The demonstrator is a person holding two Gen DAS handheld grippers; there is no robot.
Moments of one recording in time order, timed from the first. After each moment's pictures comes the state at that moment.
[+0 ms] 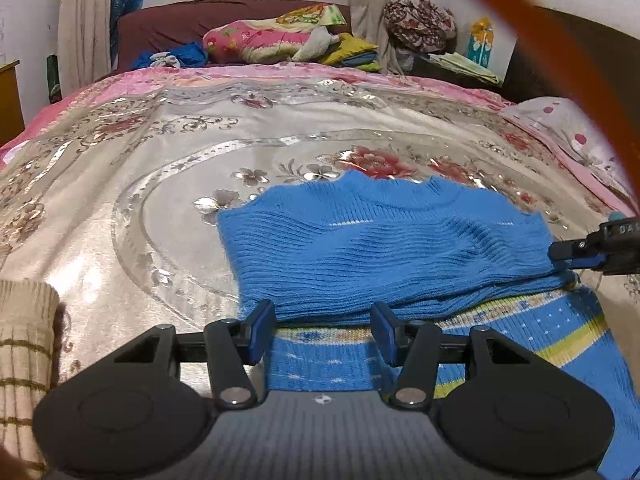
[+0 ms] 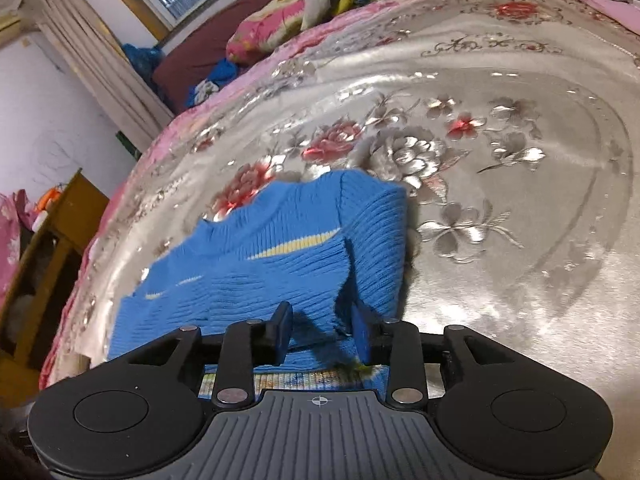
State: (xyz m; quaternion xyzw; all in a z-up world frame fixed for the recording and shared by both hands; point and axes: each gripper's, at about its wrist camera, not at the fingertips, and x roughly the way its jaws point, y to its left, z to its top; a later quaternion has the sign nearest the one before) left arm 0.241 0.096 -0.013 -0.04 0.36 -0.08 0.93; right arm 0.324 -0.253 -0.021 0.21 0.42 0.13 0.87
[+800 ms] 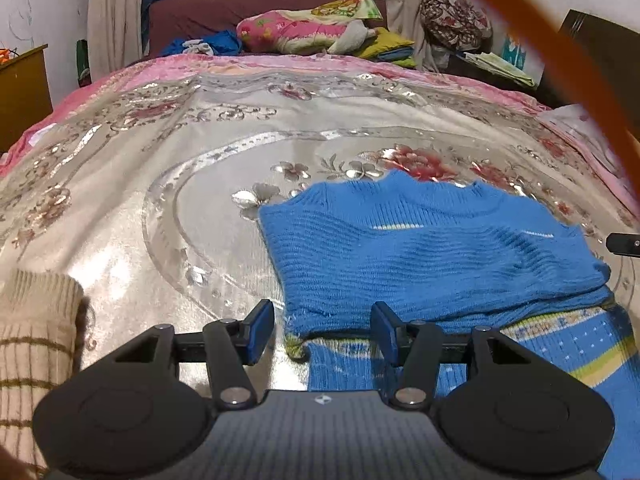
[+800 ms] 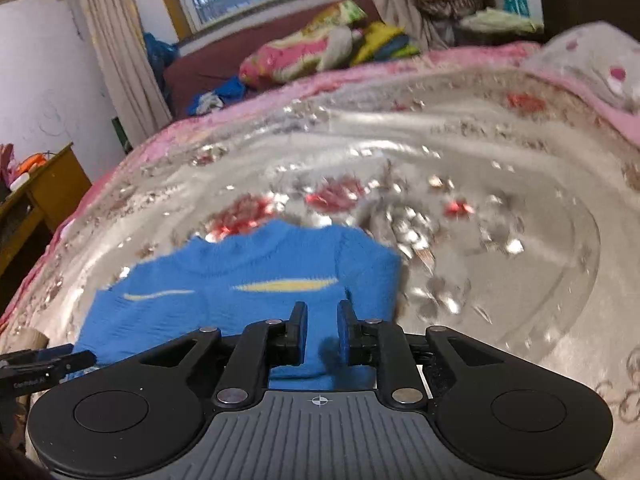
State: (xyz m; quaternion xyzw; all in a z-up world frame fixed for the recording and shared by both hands) left arm 0.257 0.106 -0.018 -0.05 0.37 -0.03 0.93; right arm 0.306 -0.232 0.013 0.10 0.35 0.10 0.93
